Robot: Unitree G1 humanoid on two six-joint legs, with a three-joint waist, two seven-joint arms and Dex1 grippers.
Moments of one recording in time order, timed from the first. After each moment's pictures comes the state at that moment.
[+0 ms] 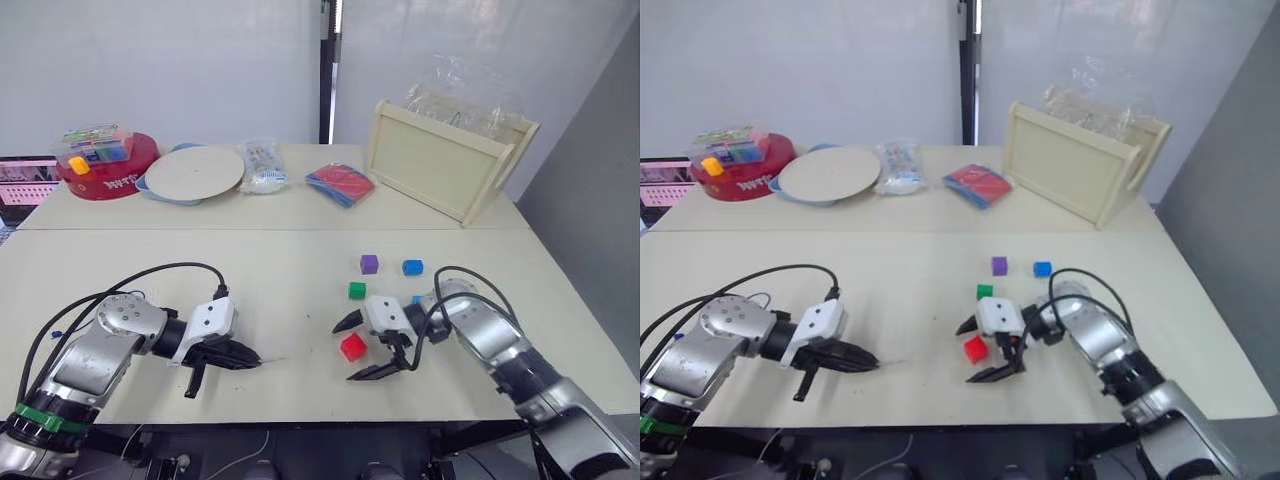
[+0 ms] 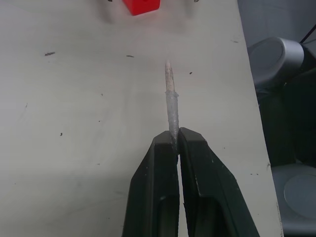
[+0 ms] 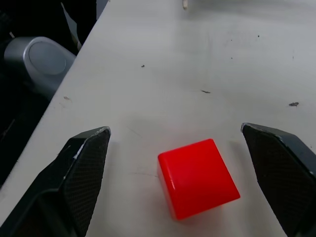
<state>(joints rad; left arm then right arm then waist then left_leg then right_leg) -0.30 0.90 -0.10 -0.16 -0.29 0.35 -1.42 -0.68 -0.59 0.48 0.24 0.17 0.00 1.41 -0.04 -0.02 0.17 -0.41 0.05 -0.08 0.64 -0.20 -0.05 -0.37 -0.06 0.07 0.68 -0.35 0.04</state>
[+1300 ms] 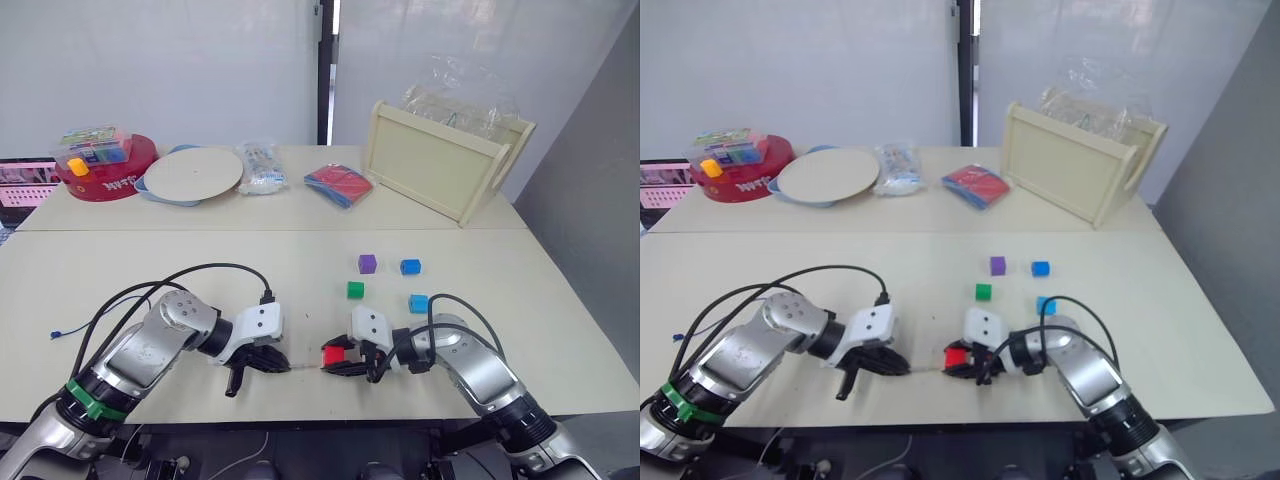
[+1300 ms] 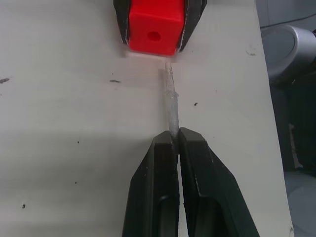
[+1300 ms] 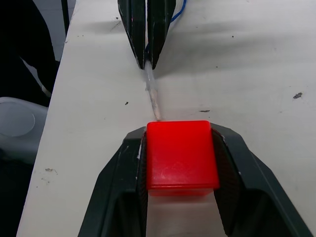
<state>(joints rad) -0.48 0.82 -0.36 -0.24 -0.20 0.61 -1.29 -0.43 -0.50 0.39 -0.13 0.14 0.39 1.10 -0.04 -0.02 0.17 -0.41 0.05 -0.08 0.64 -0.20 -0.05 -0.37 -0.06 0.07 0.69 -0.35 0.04</state>
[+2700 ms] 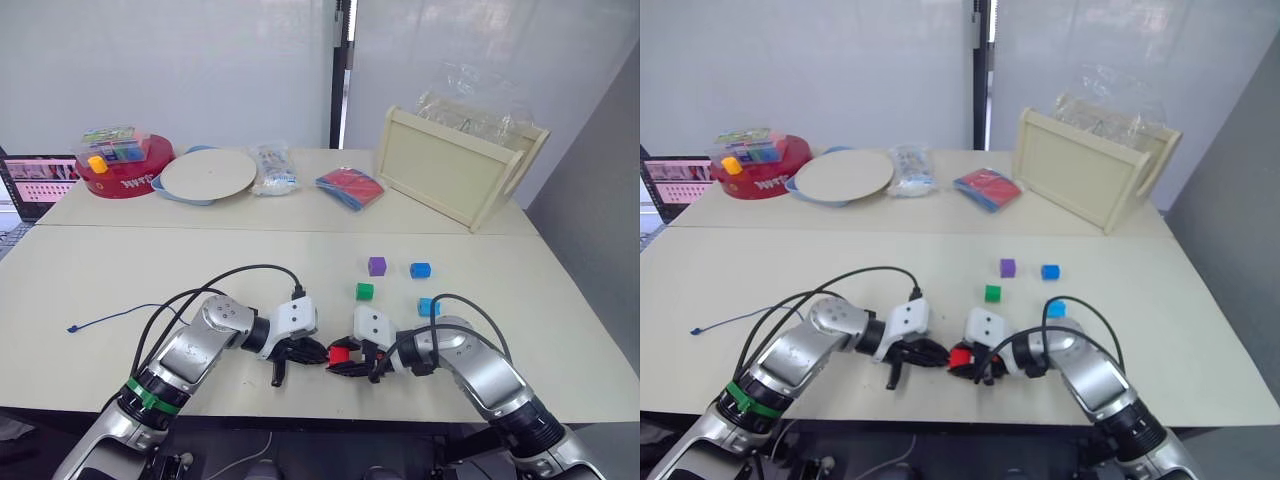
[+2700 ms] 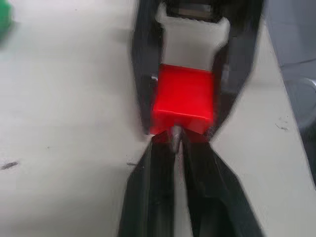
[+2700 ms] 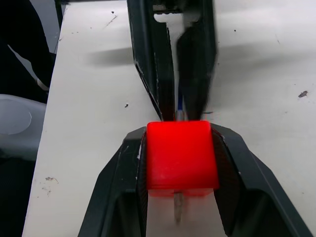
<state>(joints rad) -0.51 0.58 -0.37 -0.11 -0.16 0.52 -1.21 -0.41 -0.51 0.39 -0.20 0.14 0.49 1.05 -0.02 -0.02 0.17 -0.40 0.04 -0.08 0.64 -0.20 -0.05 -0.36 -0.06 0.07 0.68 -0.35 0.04</state>
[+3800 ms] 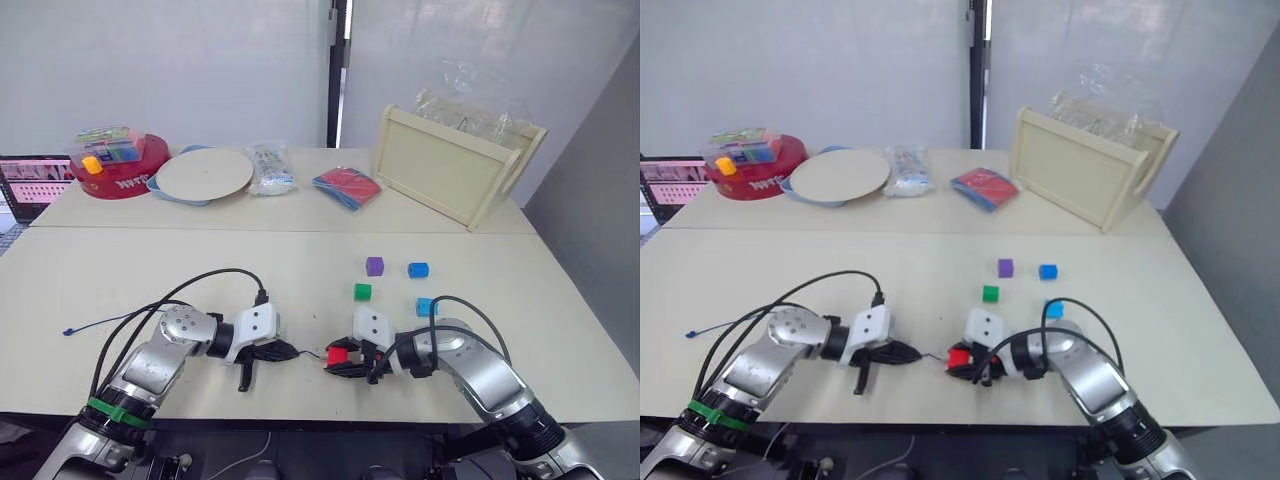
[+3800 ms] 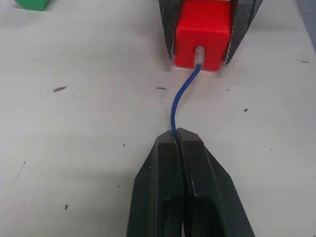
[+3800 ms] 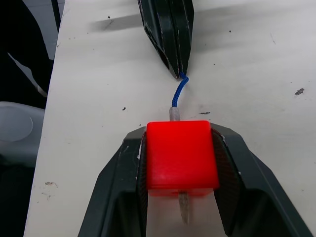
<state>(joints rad) -0.39 0.67 -0.28 0.00 -0.16 0.22 -1.23 -0.40 -0.52 0.39 -0.22 0.15 0.51 1.03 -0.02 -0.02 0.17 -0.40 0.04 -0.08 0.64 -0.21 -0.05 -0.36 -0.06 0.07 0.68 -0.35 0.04</state>
